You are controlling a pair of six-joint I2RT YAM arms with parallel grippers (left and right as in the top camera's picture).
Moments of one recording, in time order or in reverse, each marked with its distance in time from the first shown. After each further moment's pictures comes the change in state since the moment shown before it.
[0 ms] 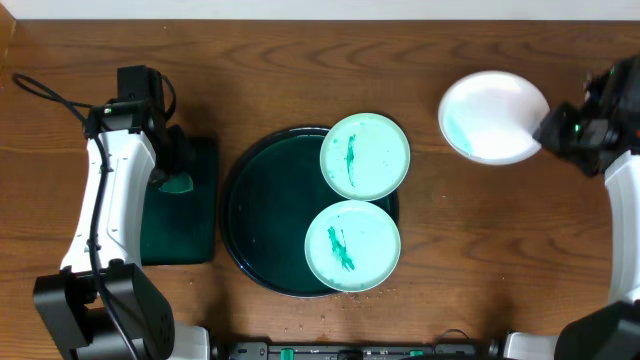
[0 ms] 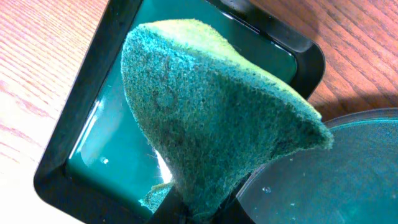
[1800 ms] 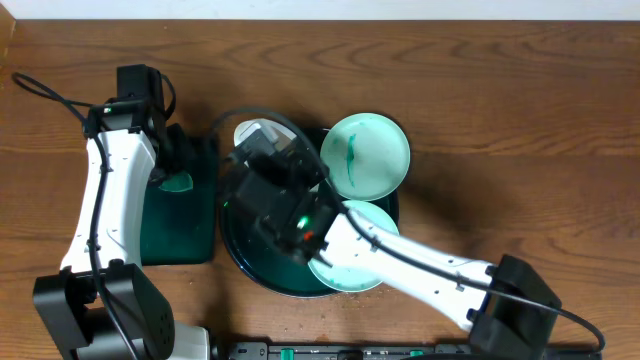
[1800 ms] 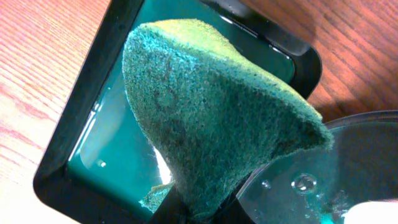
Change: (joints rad) left arm 0.000 0.000 0.003 0.004 0.000 0.000; right arm 1.369 0.331 0.170 0.398 1.128 -0.410
